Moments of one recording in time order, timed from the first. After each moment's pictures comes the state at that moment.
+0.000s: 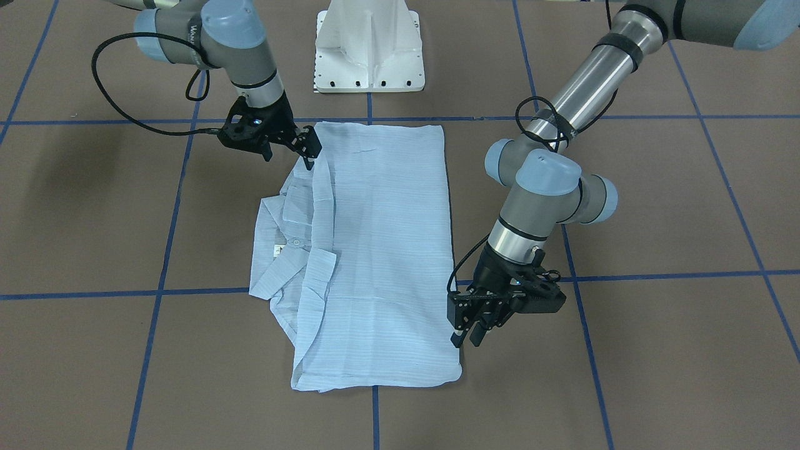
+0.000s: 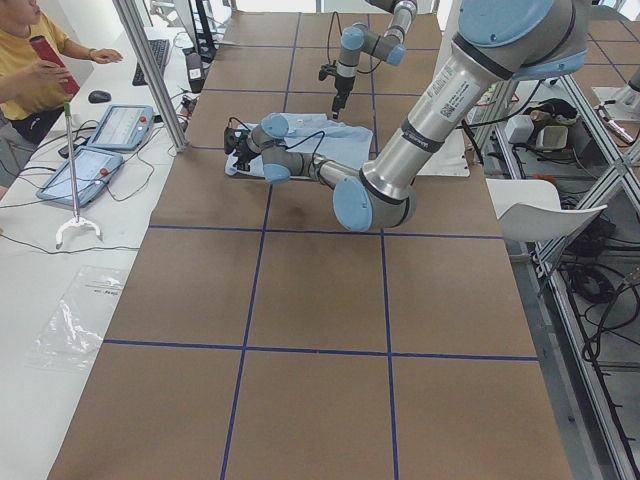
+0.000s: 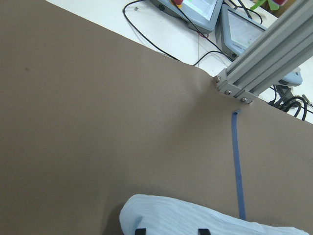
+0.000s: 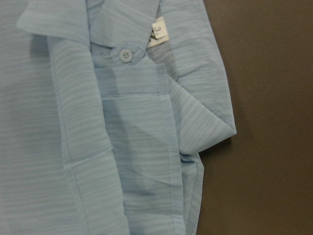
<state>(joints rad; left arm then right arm) -0.77 -2.29 -1.11 -2.59 -1.66 -1.42 0.39 -1.15 1.90 -1.54 1.73 1.52</state>
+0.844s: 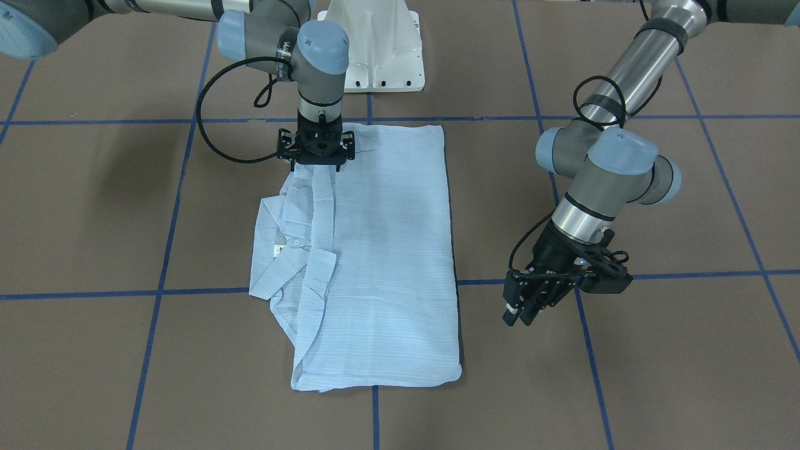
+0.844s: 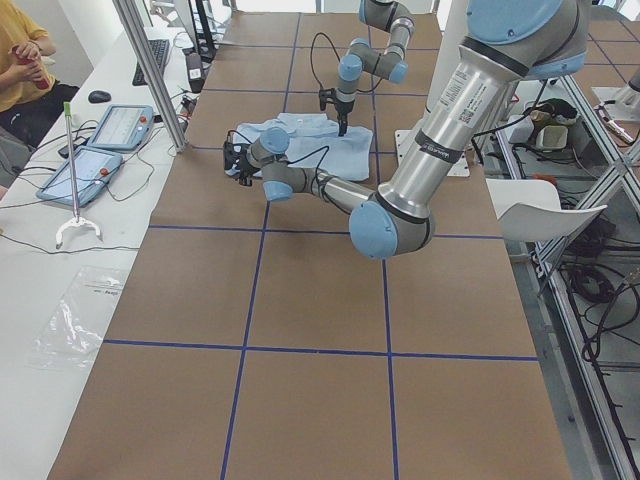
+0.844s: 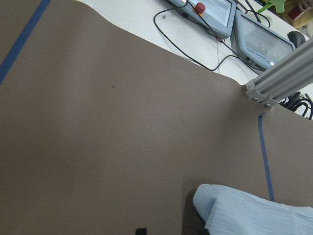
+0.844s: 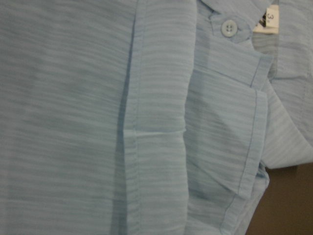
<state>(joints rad) -0.82 -2.14 -1.25 -2.60 -1.76 -1.41 0.35 -0.94 1.70 -1.77 1.67 1.18</state>
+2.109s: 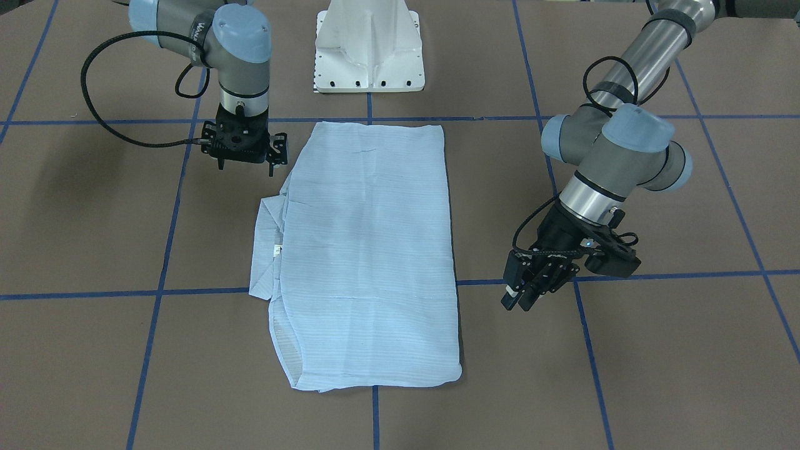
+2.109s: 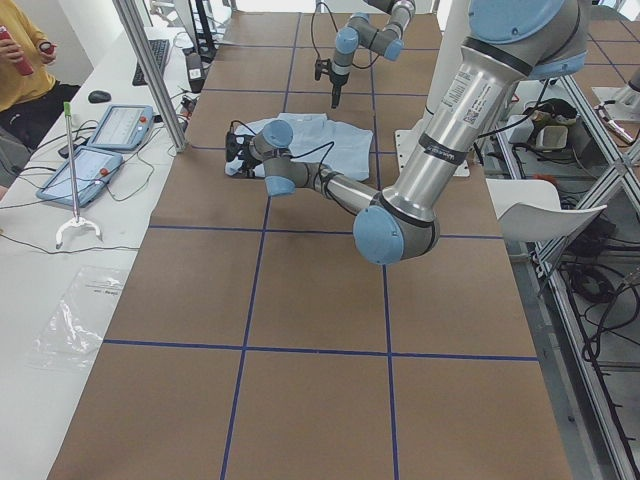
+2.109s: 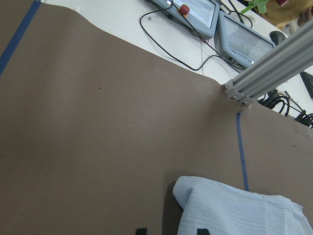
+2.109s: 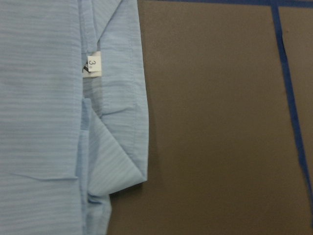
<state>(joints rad) -0.84 -2.11 -1.36 -2.59 -1.81 -1.42 0.43 -1.16 1.95 -1.76 1.66 1.39</state>
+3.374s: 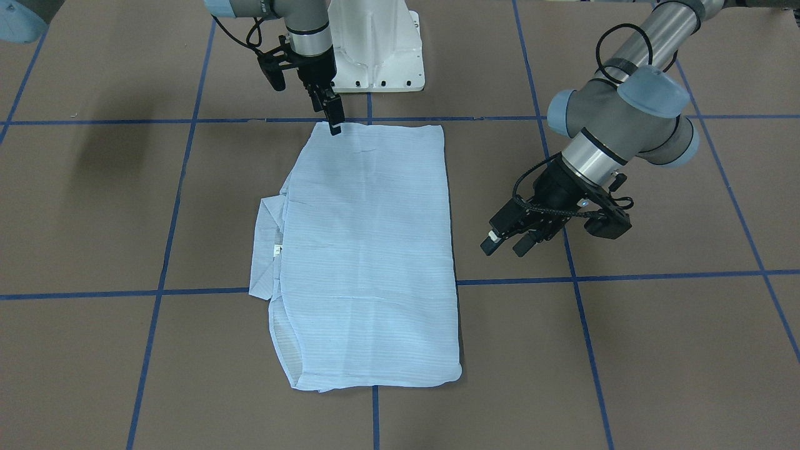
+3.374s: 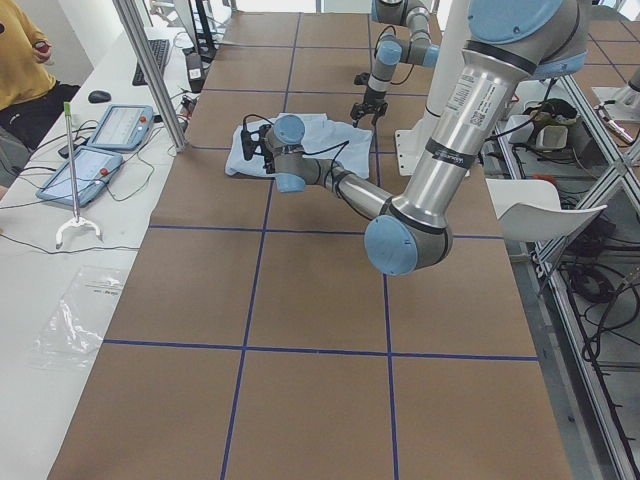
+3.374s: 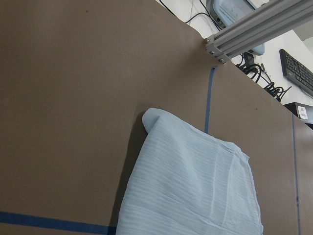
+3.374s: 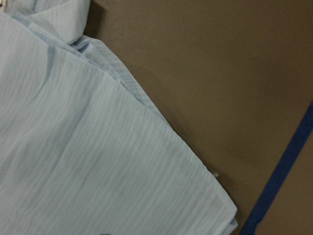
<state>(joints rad) -0.83 -2.02 -1.50 -2.60 -1.96 -1.64 0.13 -1.13 1.96 -1.57 1.46 2.61</state>
